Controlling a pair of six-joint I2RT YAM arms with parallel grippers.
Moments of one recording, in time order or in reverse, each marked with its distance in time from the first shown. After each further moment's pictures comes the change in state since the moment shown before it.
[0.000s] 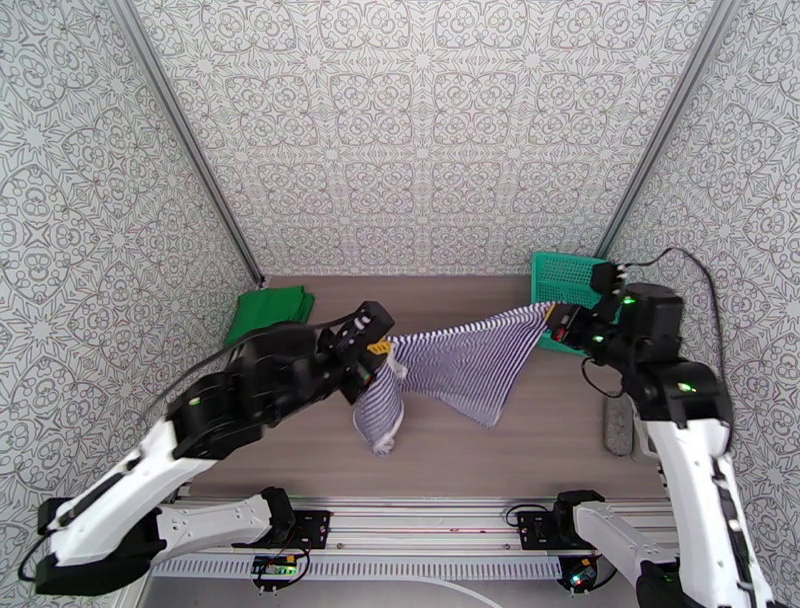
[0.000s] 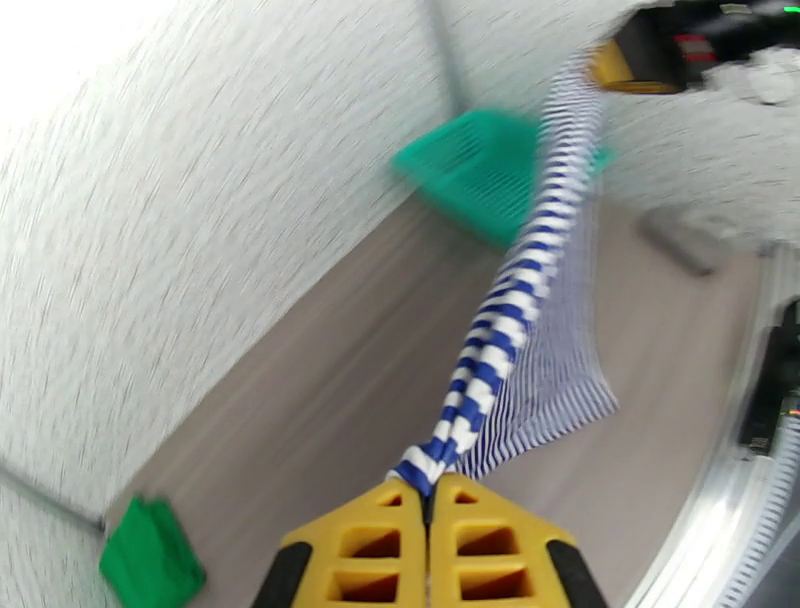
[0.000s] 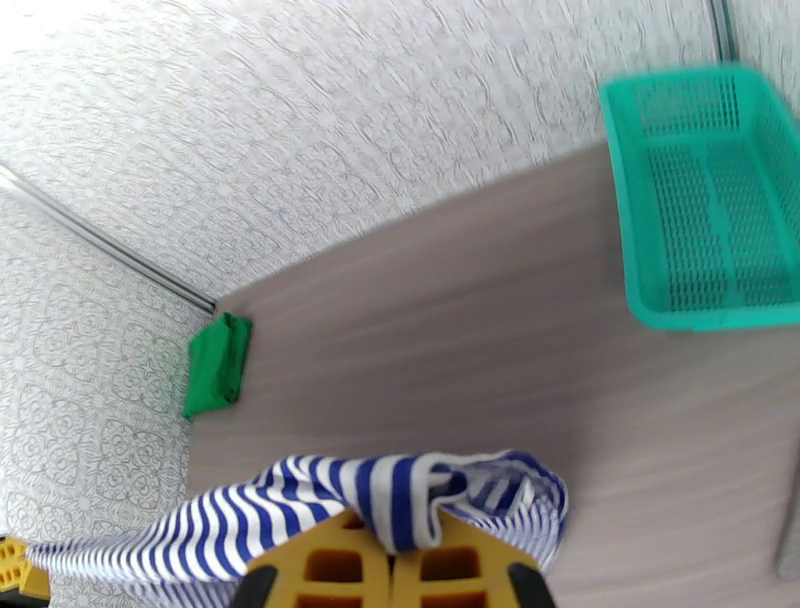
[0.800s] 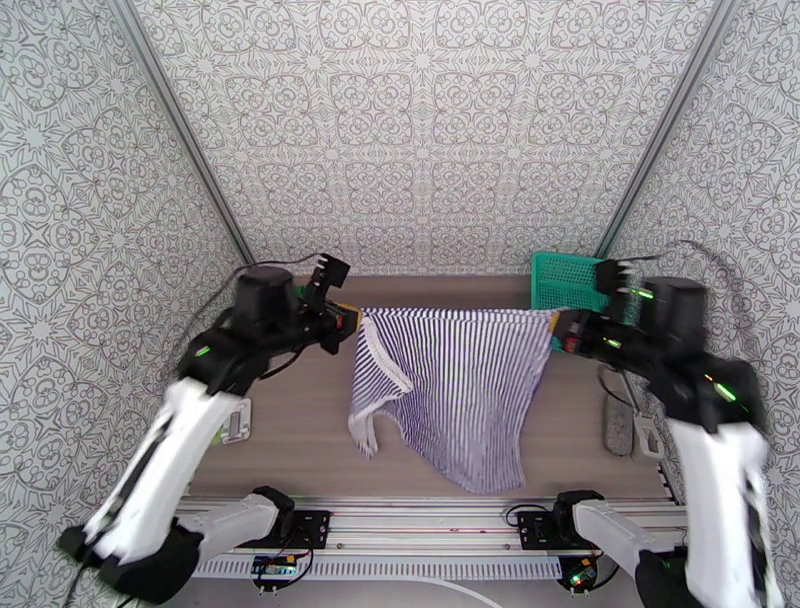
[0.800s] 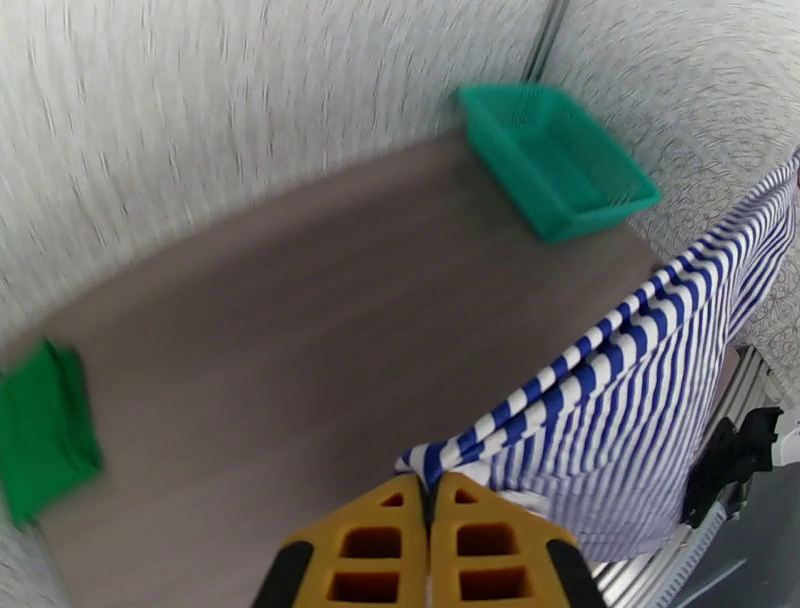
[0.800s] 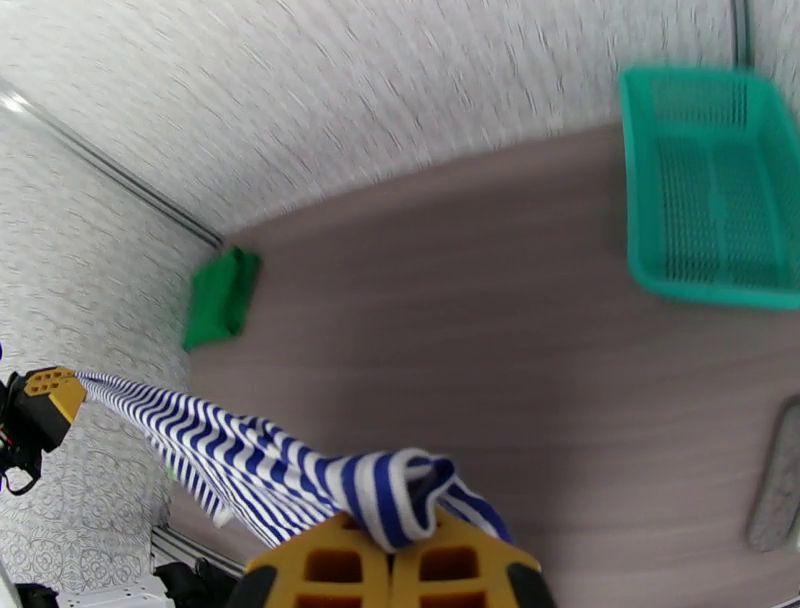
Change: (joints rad) left arm 0.776 0.260 -0.144 0.061 0.635 -0.265; right arm 0.011 0.154 -0.006 -0.135 -0.065 -0.076
